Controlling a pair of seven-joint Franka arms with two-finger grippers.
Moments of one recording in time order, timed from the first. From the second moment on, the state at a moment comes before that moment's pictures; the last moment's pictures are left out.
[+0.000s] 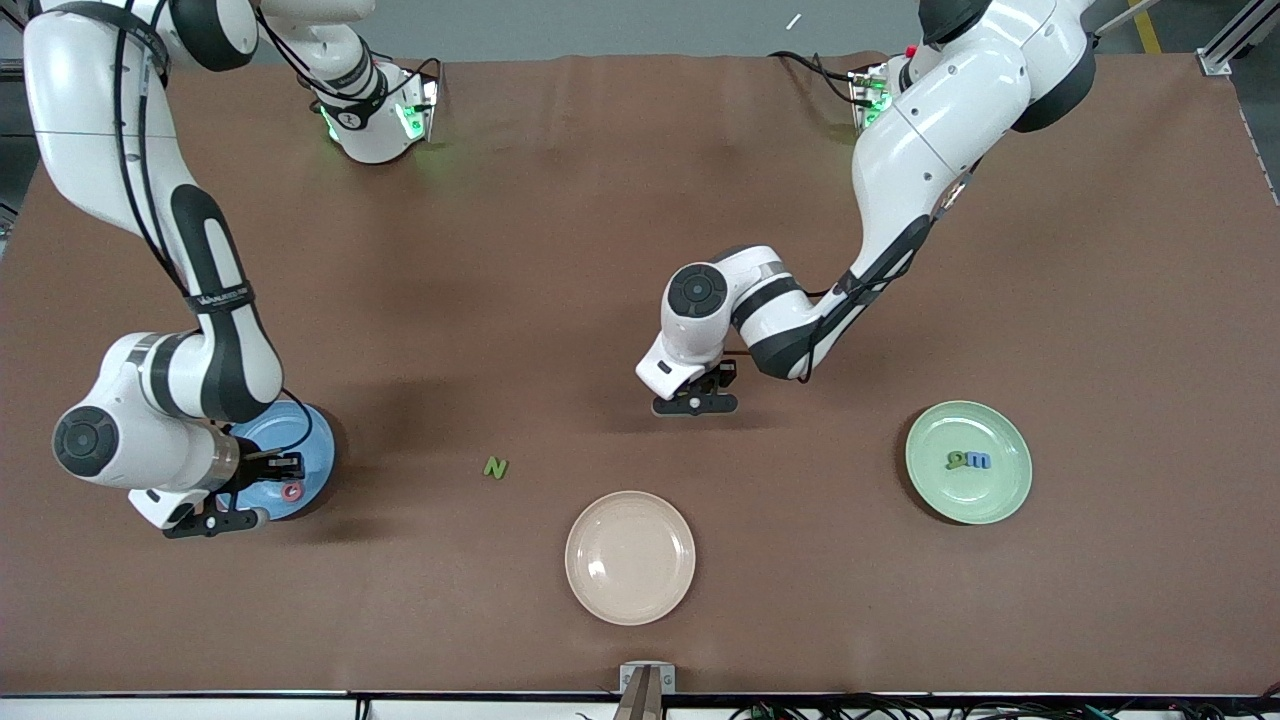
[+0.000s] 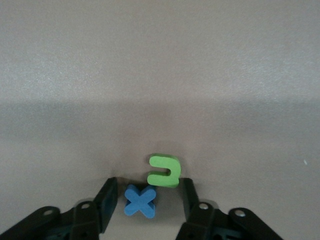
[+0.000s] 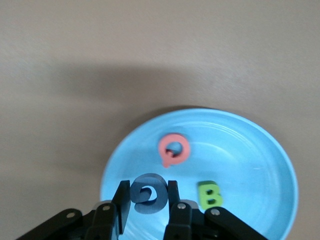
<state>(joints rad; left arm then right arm) -0.22 0.91 -0.61 -1.56 0.67 2.28 -1.10 -0.03 0.71 -0.04 -1.53 0.06 2.15 -0.23</state>
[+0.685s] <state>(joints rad) -0.22 0.90 -0.61 -1.56 0.67 2.26 -1.10 0.01 0.70 -0.01 -1.55 0.09 2.16 -0.14</state>
